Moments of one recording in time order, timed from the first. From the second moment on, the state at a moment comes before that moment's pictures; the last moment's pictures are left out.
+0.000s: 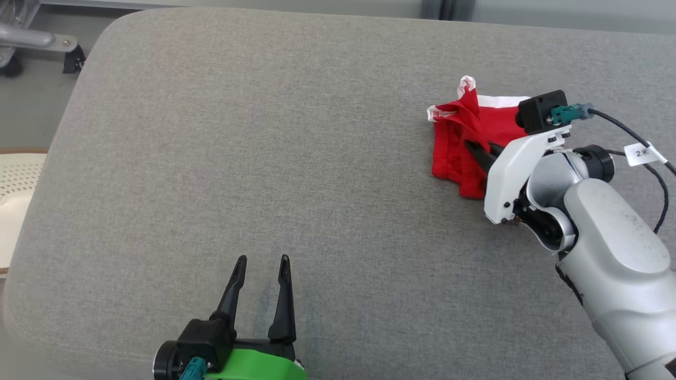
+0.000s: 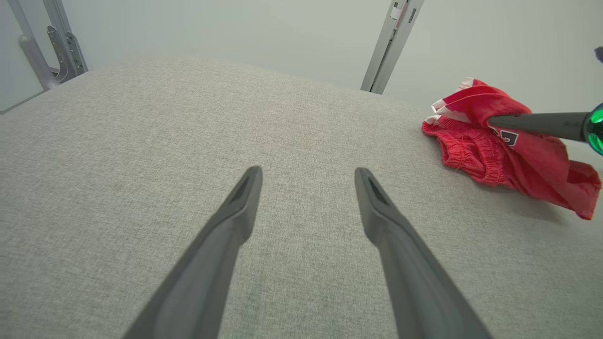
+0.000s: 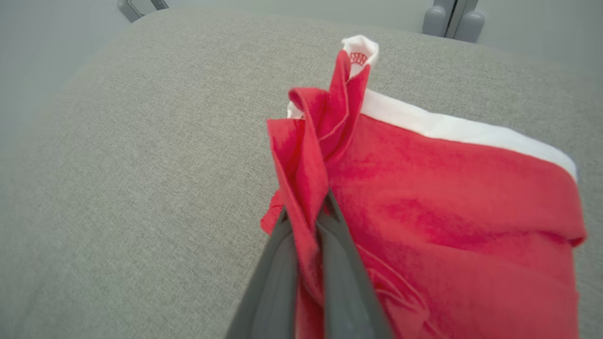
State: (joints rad) left arm 0.03 0.05 -0.40 0.05 -0.35 0.14 -0.26; right arm -0.65 -0.30 0.40 0.46 0.56 0.13 0.36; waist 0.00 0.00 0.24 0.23
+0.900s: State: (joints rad) left arm 0.09 0.05 -0.33 0.04 -0.30 0.13 -0.26; right arm -0.36 -0.26 0.22 0.23 0.50 0.13 0.00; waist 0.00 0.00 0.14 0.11
